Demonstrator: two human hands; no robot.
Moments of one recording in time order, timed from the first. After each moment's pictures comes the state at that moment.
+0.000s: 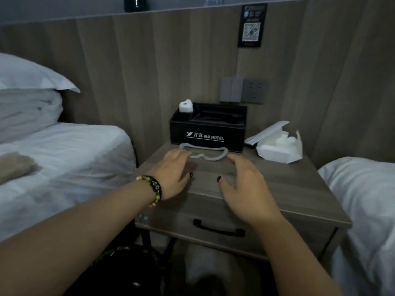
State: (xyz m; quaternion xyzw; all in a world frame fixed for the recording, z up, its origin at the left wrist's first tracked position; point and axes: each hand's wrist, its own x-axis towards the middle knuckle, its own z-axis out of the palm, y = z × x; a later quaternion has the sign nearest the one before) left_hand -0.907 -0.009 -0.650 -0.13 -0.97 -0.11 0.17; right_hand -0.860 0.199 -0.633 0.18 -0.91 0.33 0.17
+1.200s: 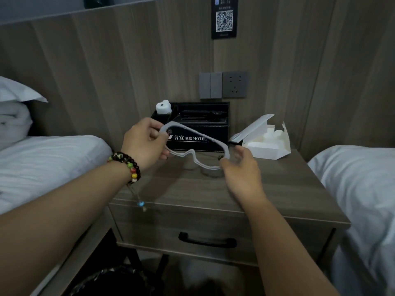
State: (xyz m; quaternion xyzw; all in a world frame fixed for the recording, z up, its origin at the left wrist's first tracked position) left_hand -0.942 0.009 -0.589 0.00 -0.84 -0.47 0.26; right_hand -0.932 0.208 -0.644 -0.01 -0.79 0.60 0.14
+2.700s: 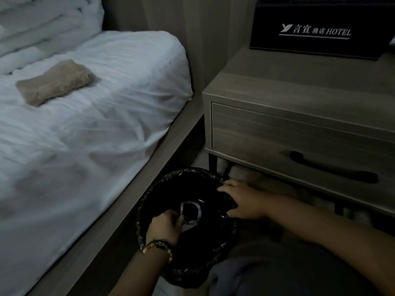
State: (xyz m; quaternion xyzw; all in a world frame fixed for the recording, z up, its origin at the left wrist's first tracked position) left_hand -0.731 -0.140 -0.929 0.33 -0.90 -0.28 -0.05; right_hand -0.886 0.051 -0.874 0.40 -0.86 0.10 -0.31
